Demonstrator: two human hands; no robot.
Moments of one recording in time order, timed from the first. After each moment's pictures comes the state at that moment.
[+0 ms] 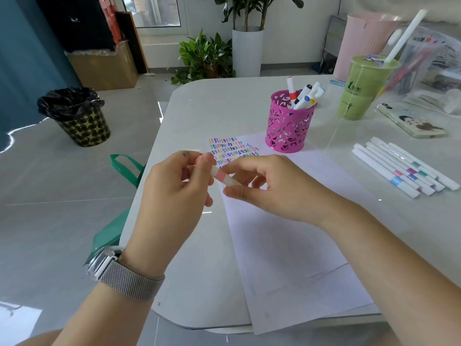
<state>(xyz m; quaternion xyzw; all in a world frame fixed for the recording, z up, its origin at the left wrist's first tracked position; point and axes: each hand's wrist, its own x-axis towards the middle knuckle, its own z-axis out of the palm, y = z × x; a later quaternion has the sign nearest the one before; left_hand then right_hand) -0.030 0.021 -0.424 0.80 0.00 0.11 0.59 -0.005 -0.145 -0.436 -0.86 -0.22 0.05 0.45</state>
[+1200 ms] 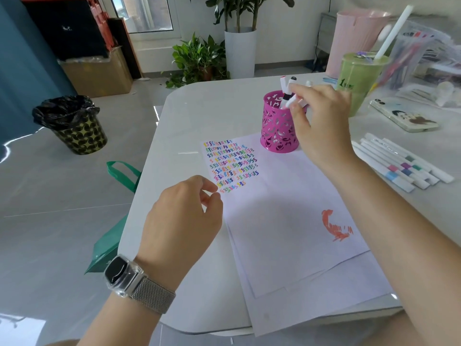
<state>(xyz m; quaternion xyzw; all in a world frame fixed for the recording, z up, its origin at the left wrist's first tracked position) -0.039 0.016 -0.435 0.94 -0.03 0.07 0.32 0.070 -0.213 -0.436 -0.89 -0.03 -0.39 0.23</state>
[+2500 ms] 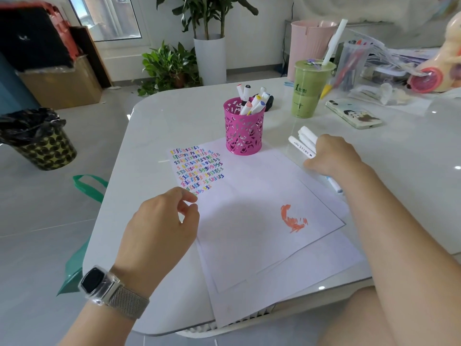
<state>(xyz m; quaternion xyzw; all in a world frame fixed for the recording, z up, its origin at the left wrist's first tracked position) -0.044 0.003 -0.441 0.95 -0.08 0.06 0.31 0.024 -0.292 -0.445 -0.96 0.25 -0.03 0.12</state>
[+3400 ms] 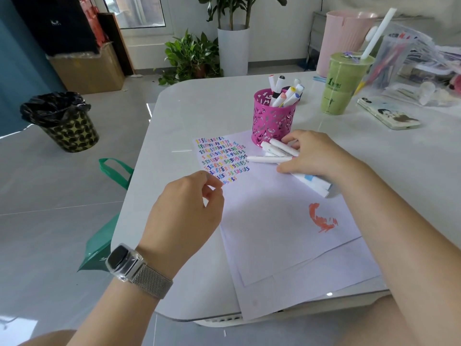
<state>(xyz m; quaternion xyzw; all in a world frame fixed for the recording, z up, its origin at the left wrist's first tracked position) -0.037 0.009 -0.439 0.93 -0.08 0.06 0.35 0.035 -0.224 -0.437 -0.96 0.07 0.00 0.26</state>
